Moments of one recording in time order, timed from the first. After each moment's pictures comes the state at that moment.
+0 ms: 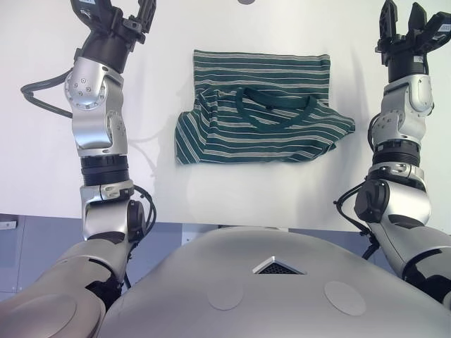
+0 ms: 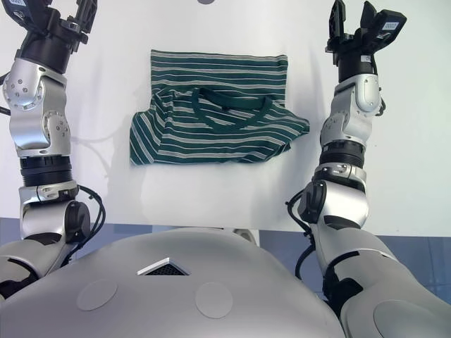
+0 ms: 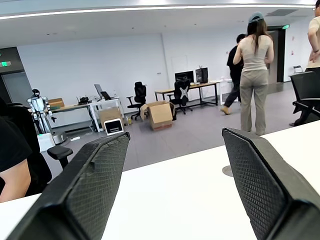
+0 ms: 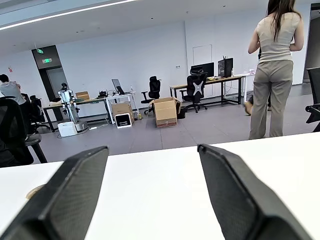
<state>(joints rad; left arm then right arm) -0.31 0.31 0.15 0.08 -0.23 -0.01 -0.39 -0.46 -0.30 -0.35 0.70 0.35 -0.26 0.40</state>
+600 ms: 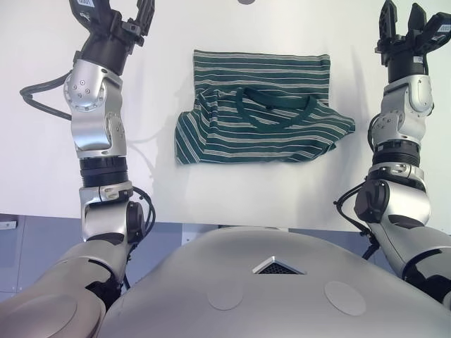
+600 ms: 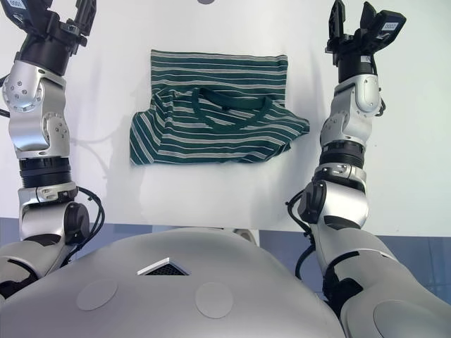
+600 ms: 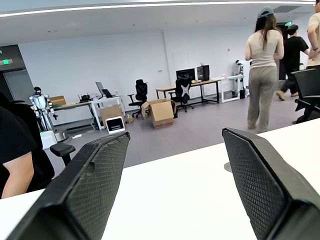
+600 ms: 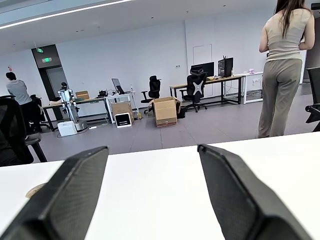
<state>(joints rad) -0.30 0.31 0.15 0.08 -0.23 0.00 -0.38 -0.46 -0.30 -0.35 0.70 0.34 -0.26 0.40</state>
